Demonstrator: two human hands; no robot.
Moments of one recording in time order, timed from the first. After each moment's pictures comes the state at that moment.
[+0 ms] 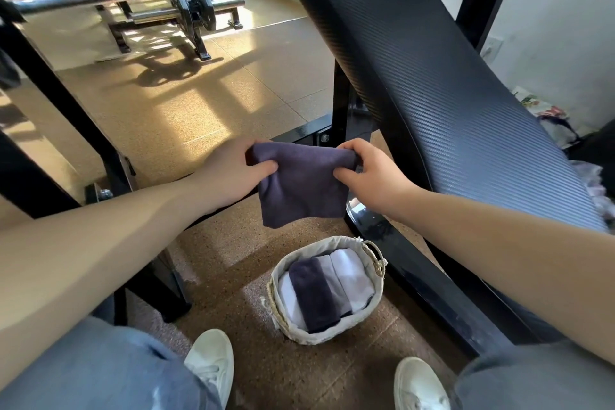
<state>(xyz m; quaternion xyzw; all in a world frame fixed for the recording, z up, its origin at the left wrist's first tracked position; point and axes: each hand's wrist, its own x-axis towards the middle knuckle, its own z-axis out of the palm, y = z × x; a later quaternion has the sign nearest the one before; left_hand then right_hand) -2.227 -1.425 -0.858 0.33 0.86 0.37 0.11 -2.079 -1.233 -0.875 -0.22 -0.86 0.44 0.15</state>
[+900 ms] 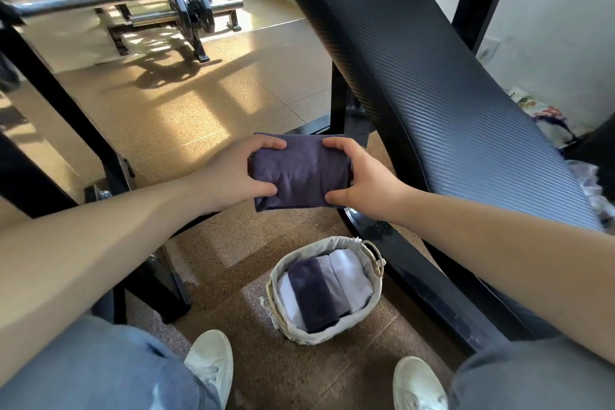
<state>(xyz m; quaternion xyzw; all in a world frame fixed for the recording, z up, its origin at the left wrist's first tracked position) -2.232 -1.430 -0.861 0.42 0.82 0.37 0.14 -2.078 -1.234 -0.878 -0.17 -0.89 0.41 0.09</state>
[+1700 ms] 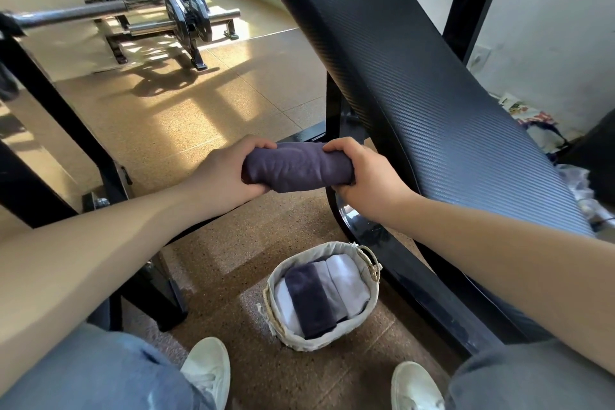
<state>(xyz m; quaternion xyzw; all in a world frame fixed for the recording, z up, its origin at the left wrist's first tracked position) -2.230 -1.436 -0.852 0.43 0.85 0.30 0.08 -2.072 -1.228 -0.872 -0.14 -0.93 0.28 0.19</state>
